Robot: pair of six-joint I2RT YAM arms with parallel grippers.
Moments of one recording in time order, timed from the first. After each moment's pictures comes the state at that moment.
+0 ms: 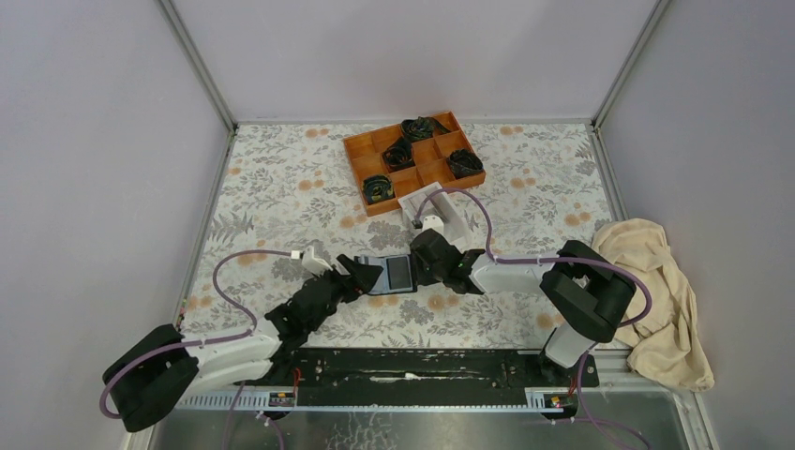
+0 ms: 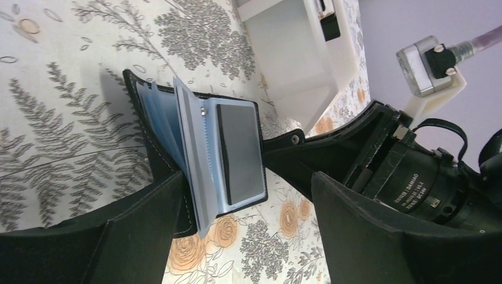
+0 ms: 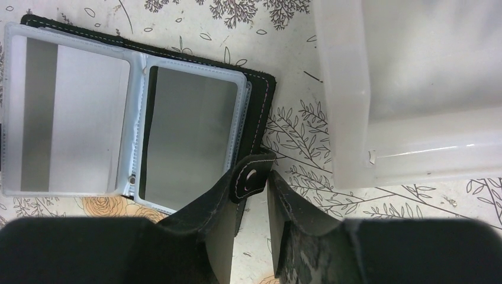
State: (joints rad) left arm -0.86 0.91 0.02 0.57 -0.33 -1.08; right arm 0.93 1.65 0.77 0.01 0.19 0.60
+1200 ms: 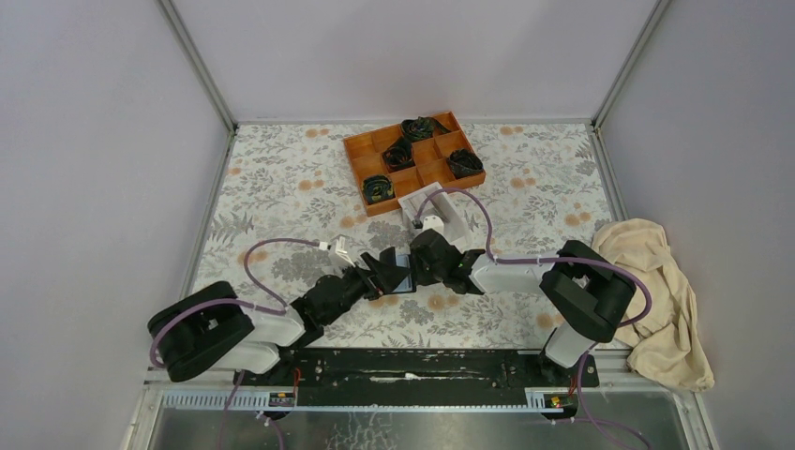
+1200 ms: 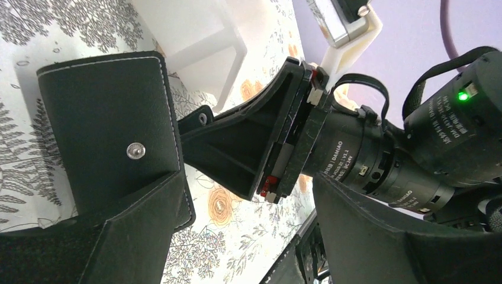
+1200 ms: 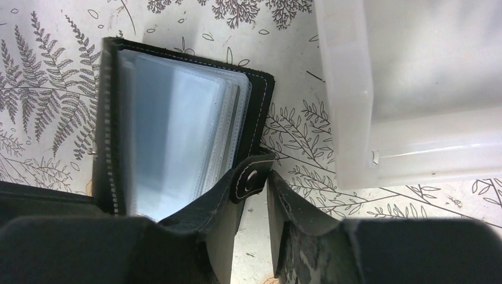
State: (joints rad) left arm -0.91 1.29 0.09 1.03 -0.18 -1.09; right arm 0.93 1.65 0.77 0.01 0.19 0.61
